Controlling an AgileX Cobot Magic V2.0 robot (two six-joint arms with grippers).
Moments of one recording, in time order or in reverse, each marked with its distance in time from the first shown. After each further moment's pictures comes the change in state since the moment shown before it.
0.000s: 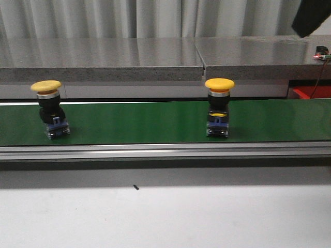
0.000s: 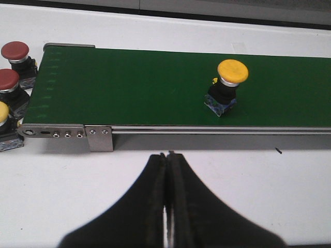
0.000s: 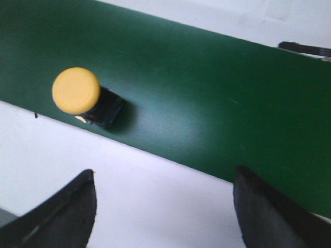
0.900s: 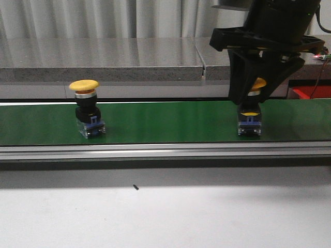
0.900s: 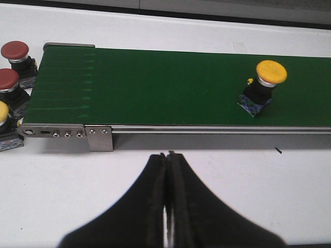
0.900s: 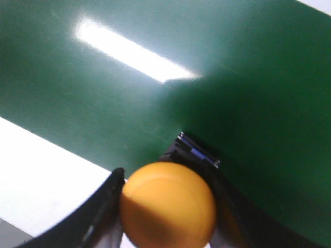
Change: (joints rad) left arm 0.000 0.000 0.000 0.000 0.002 0.000; right arm 0.108 0.416 -0.192 0.010 0.036 -0.010
